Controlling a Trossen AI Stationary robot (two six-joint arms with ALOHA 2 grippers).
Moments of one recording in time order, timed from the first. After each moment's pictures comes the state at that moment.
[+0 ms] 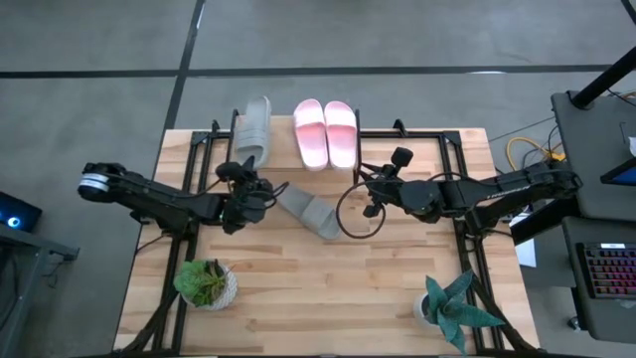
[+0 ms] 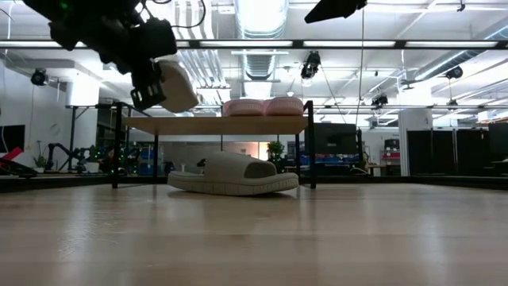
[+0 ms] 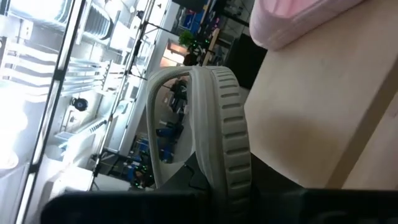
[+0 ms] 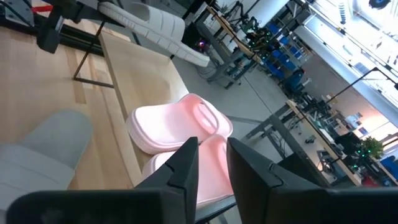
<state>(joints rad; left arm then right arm) -0.11 1.22 0.61 0.09 -1.52 0.58 0.19 1.23 1.00 -0.10 0.89 -0.42</state>
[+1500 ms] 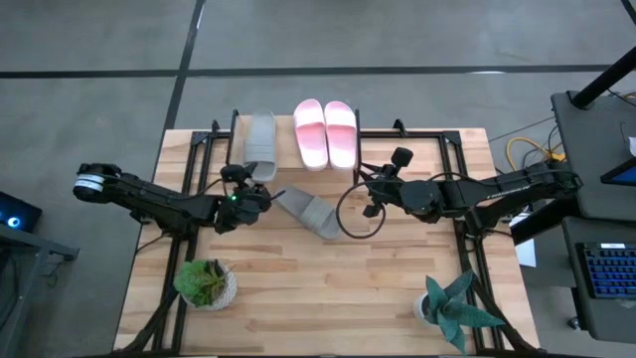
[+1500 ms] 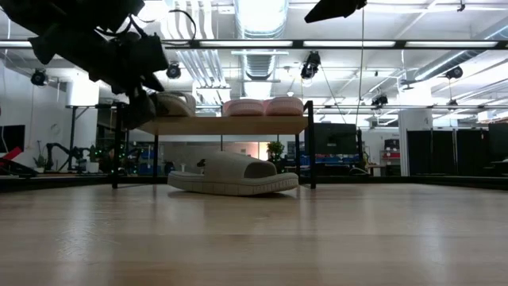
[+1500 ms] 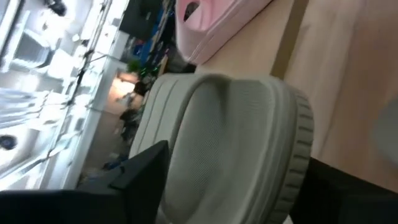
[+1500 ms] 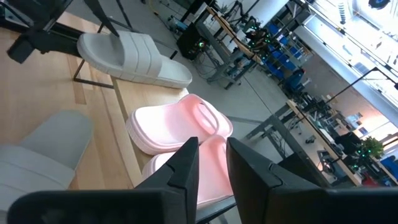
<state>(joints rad) -0.11 1.16 0.49 0.08 -1.25 0.50 0.19 1.23 1.00 -0.10 0.89 -0.42</state>
